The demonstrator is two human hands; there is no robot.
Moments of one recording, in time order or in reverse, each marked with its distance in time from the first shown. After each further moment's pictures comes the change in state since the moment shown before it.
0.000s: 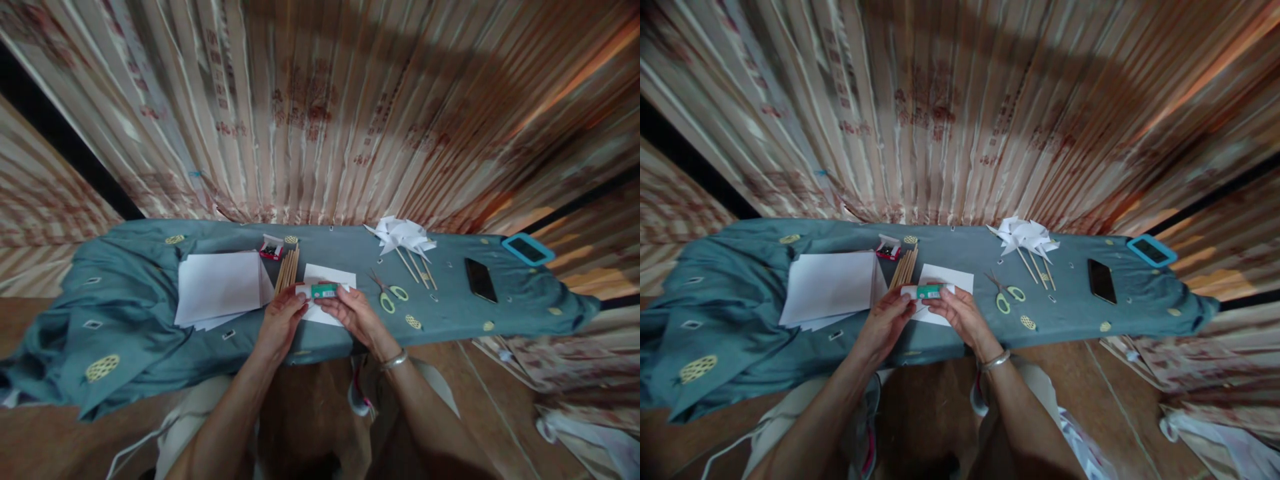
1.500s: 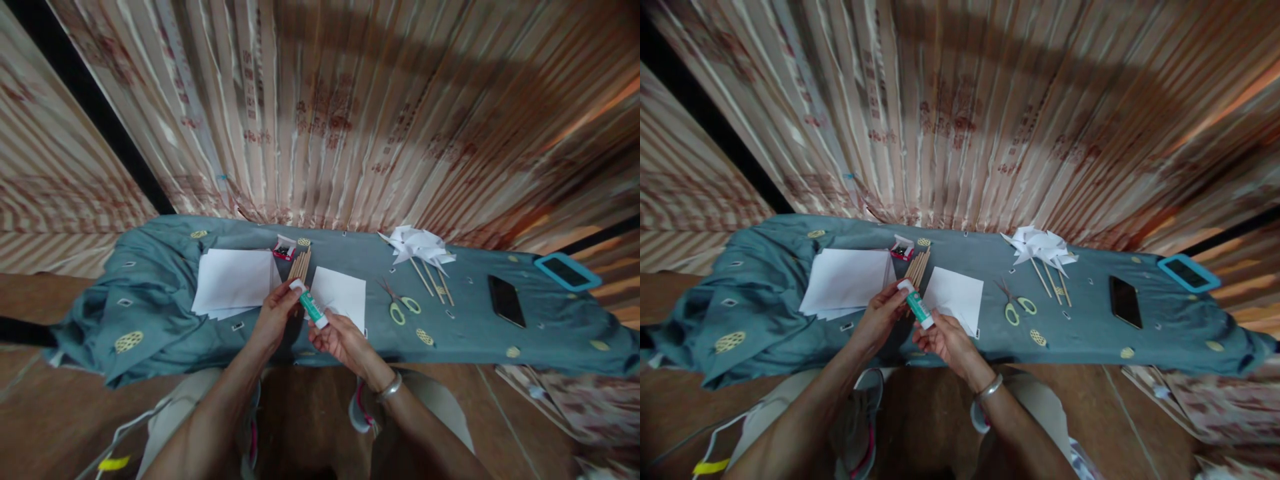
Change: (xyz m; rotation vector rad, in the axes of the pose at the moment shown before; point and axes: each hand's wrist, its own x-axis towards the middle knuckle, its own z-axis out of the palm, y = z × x) left_hand 0.002 0.013 -0.011 0.179 0.044 0.115; right_hand -0.015 0.039 0.009 -0.012 -0.108 0.308
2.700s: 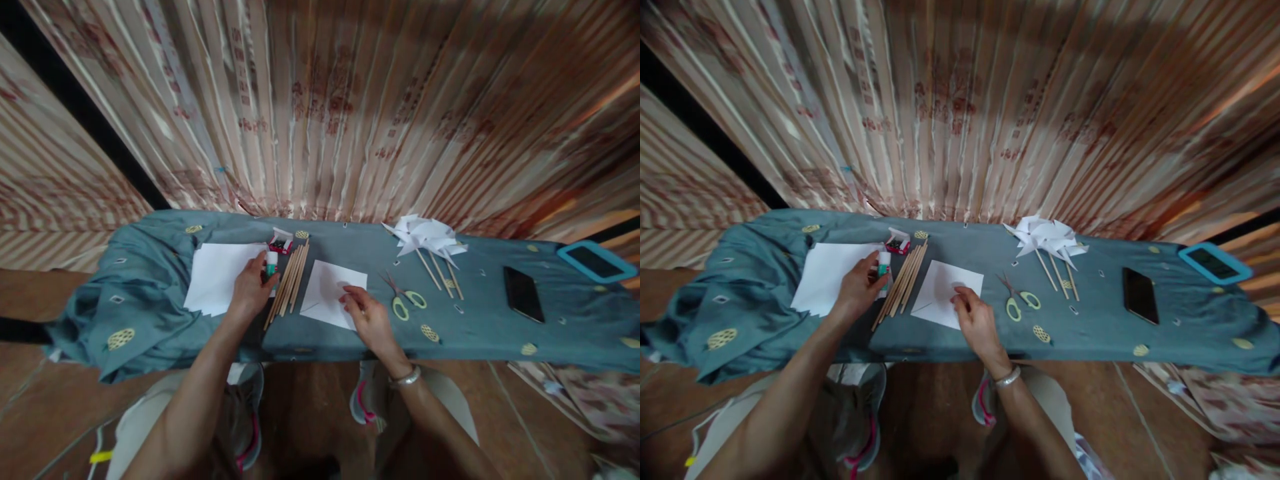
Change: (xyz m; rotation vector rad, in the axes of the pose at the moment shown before) left_hand 0.053 0.020 -0.048 1.318 0.133 0.505; right_hand -0.004 -0.025 -0.056 -1.034 0.431 -0.526
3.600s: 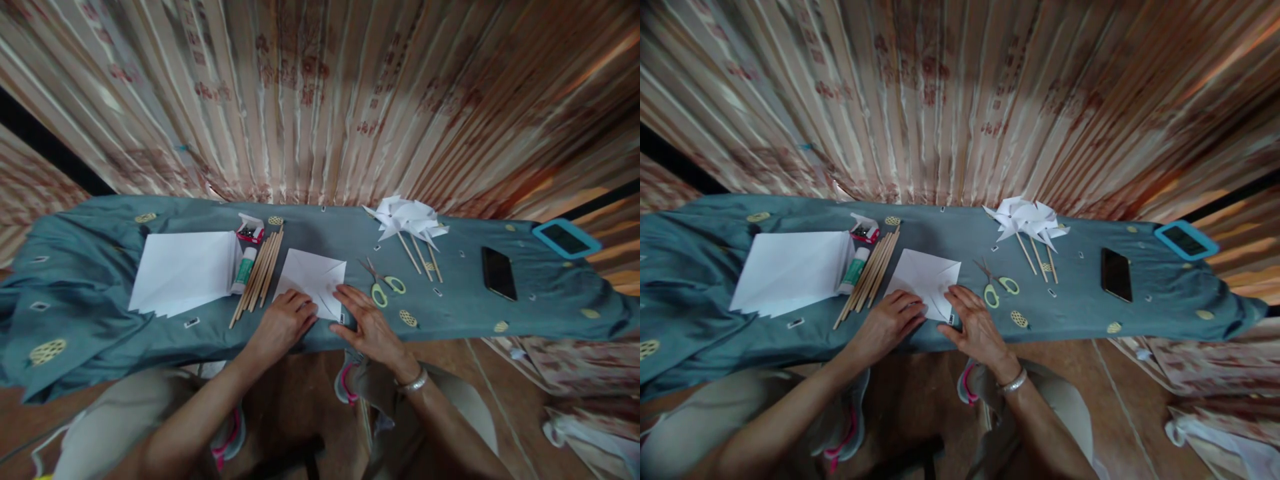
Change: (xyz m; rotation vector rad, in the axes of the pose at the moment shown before) left_hand -0.067 0.065 0.066 0.173 -0.342 0.689; right_hand -0.026 0.032 -0.049 -0.427 -0.187 -0.359
